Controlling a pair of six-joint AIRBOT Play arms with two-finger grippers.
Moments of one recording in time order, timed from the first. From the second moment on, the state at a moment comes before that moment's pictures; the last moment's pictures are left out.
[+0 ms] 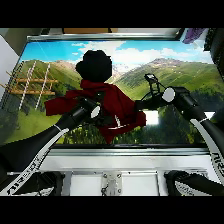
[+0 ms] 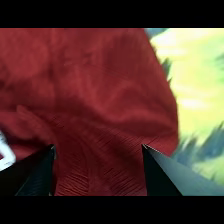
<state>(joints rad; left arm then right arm) -0.68 -1.44 1.14 1.54 -1.11 -2.10 0.27 -1.31 1.10 -1.25 0.99 1.52</state>
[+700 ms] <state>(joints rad) -0.71 -1.44 1.14 1.55 -1.07 -2.04 0.59 -1.25 1.04 -1.57 1.18 2.12</state>
